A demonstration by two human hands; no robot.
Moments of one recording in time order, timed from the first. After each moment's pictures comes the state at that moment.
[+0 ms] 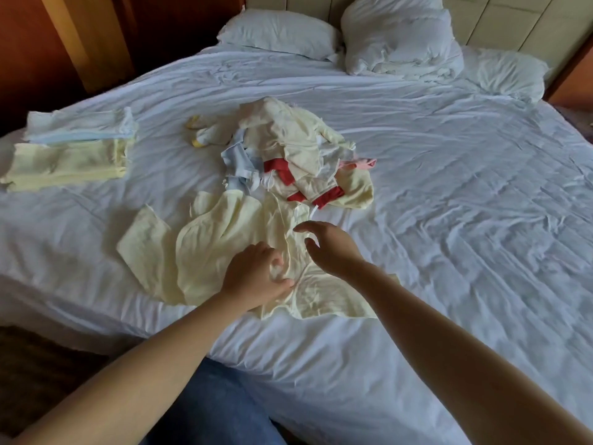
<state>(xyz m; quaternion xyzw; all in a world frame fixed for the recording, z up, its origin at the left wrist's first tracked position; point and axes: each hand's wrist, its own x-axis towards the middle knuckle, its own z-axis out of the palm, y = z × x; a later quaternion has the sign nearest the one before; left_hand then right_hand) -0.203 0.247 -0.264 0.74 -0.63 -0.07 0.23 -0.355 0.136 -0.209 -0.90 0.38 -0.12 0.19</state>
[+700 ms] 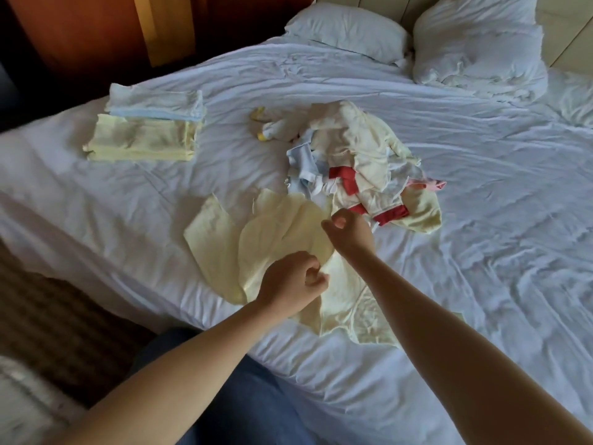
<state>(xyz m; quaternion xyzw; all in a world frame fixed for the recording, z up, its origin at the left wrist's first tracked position) -0.170 0.271 -0.259 0.75 -0.55 -0.13 0.35 -0.239 0.118 -0.225 -0.81 0.49 -0.19 0.26</state>
